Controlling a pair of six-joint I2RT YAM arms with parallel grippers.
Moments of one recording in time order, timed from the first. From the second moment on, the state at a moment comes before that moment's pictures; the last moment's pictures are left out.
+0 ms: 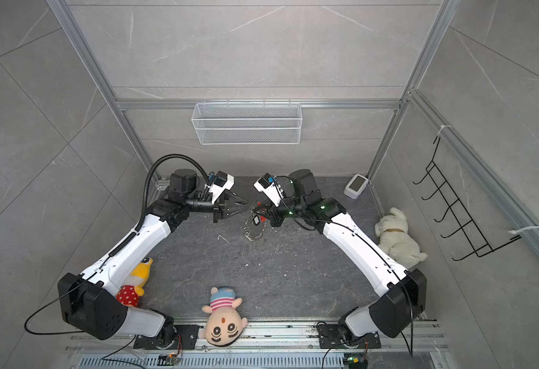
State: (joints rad) left arm -0.40 1.44 1.34 -0.36 1.08 0.35; right arm 0.54 1.46 1.45 -0.54 -0.67 -0.17
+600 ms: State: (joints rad) left arm -0.40 1.50 1.36 -0.45 1.15 0.39; right arm 0.57 1.46 1.48 -0.55 -0.66 -0.18
